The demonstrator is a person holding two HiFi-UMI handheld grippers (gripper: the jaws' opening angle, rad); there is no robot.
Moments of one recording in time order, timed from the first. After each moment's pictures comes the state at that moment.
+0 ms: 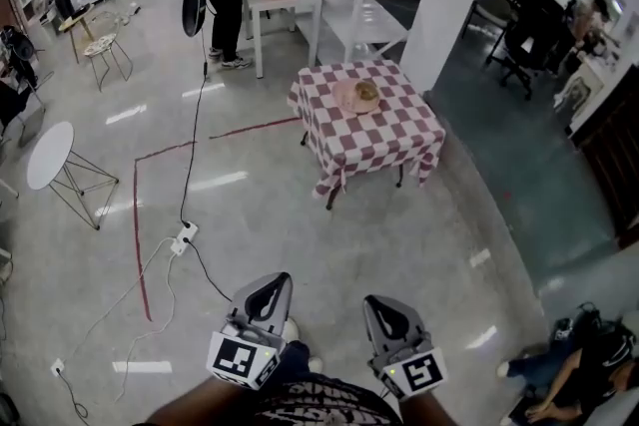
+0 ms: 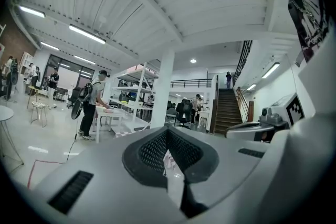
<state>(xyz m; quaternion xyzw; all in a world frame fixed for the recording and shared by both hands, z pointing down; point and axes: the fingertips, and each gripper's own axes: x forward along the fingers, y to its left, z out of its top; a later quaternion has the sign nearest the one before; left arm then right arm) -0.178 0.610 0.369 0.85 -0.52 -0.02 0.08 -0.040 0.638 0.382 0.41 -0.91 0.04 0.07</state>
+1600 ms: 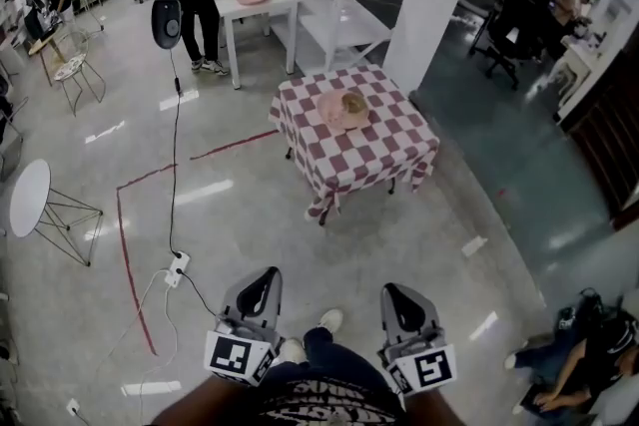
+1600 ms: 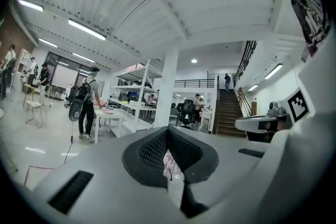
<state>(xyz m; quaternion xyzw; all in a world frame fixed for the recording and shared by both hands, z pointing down) -0.222 0.466 0.379 0.86 -0.51 -0.02 0.09 -0.036 0.501 0.372 0.52 -0.85 0.03 0.06</state>
